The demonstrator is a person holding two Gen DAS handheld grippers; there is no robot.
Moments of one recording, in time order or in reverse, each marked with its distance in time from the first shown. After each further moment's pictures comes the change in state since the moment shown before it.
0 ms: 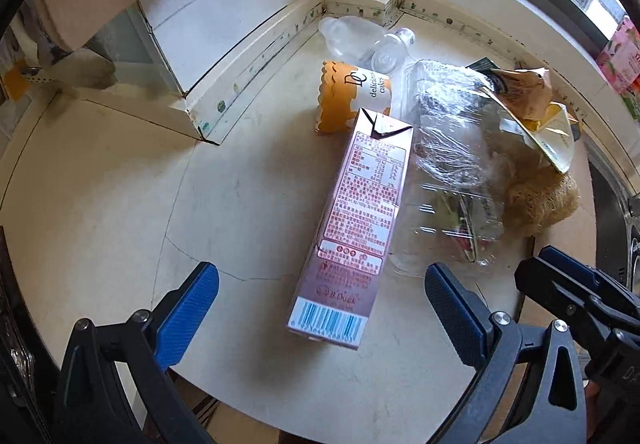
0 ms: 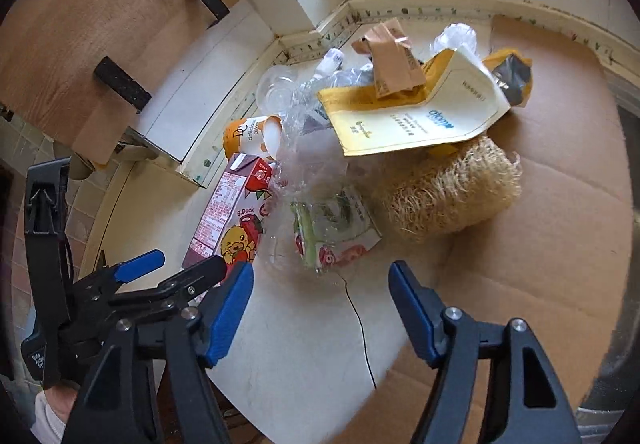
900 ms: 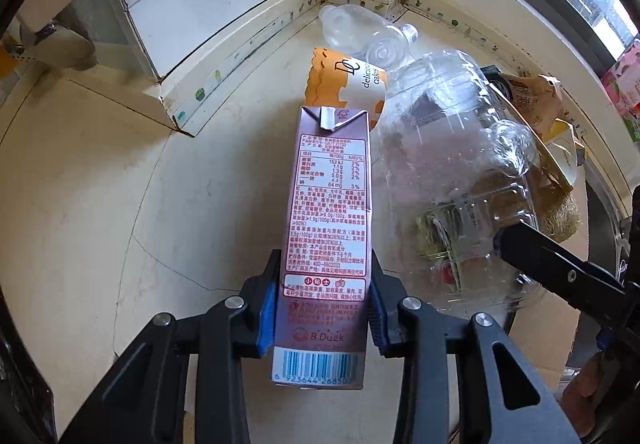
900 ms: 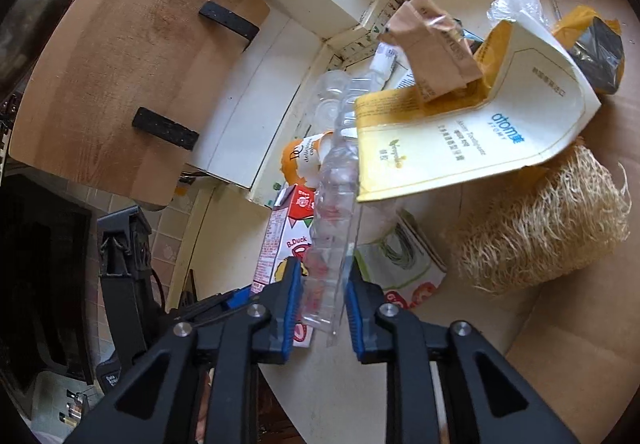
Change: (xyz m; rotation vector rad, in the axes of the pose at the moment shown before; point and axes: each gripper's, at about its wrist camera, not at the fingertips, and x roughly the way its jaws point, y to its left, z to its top) left arm 0.019 -0.008 0.013 -0.061 0.029 -0.062; right arm 0.021 -0.026 0.020 0.059 -0.006 0.409
